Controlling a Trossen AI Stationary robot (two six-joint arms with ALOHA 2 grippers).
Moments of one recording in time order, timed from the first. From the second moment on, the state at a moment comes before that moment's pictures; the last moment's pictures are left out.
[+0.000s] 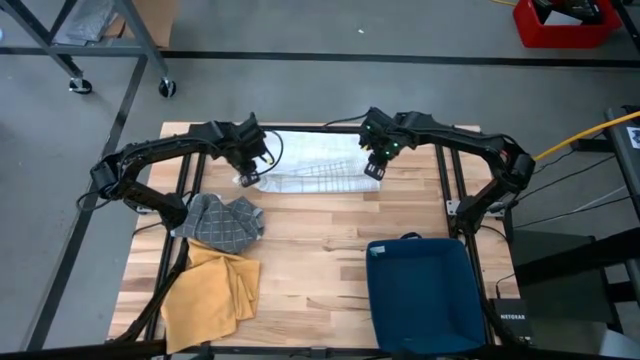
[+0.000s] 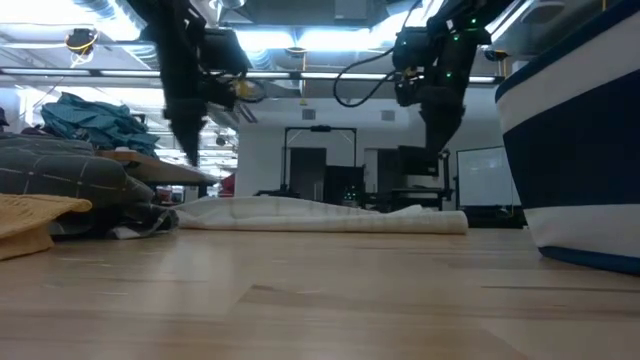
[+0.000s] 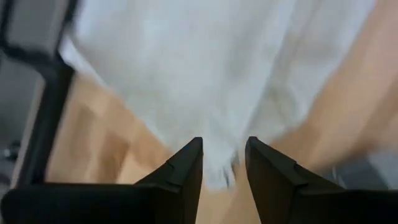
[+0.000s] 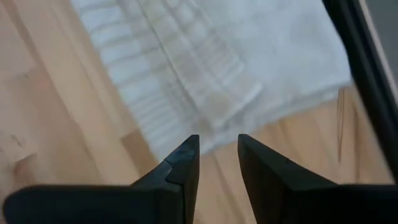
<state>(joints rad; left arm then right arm) 0.59 1.37 1.02 -0.88 -0.15 0.20 -0.54 1.59 1.27 -0.92 -0.01 -0.14</state>
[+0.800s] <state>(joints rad) 0.58 1.64 1.02 -0.36 -0.15 0.02 -0.53 1.78 1.28 -0.71 0.11 -0.13</state>
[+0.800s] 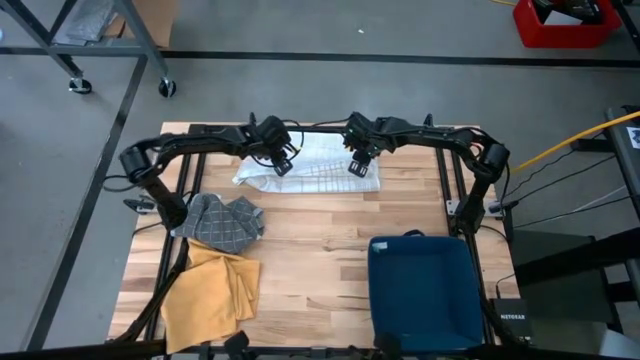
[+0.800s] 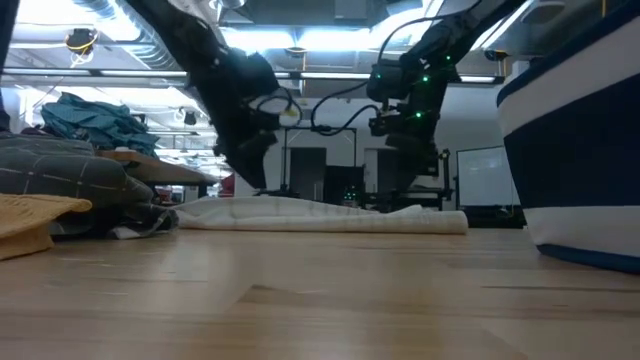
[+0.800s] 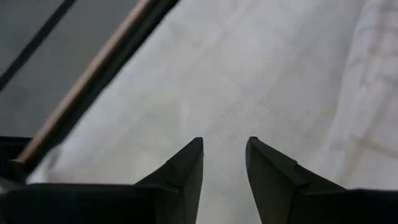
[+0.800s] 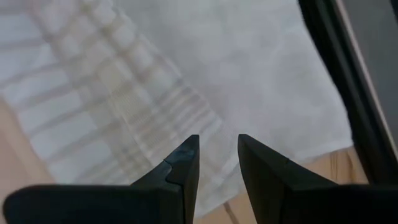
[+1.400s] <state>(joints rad) 0.53 1.73 1.02 0.03 0.11 -0.15 -0.53 1.73 1.35 -0.86 0.08 -0.13</state>
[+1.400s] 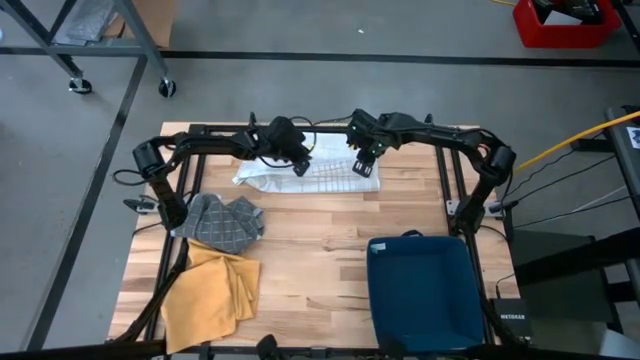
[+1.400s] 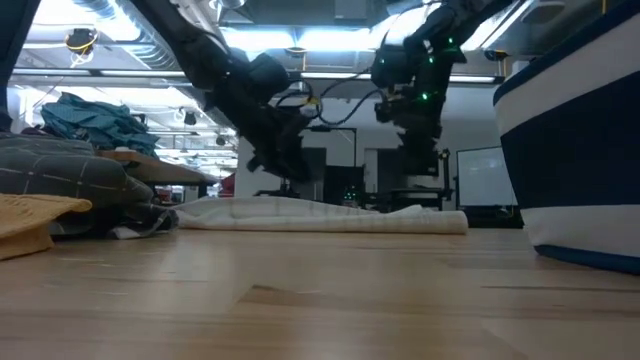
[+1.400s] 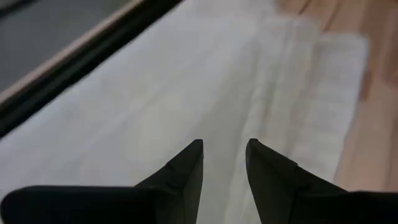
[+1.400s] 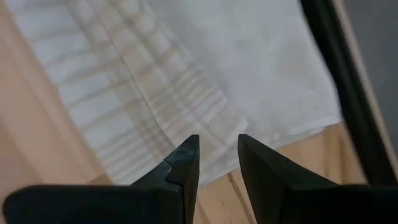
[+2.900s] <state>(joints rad) 0.47 1.97 1.08 0.16 0.07 -0.10 -0.53 1.73 1.64 -0.95 0.07 -0.14</state>
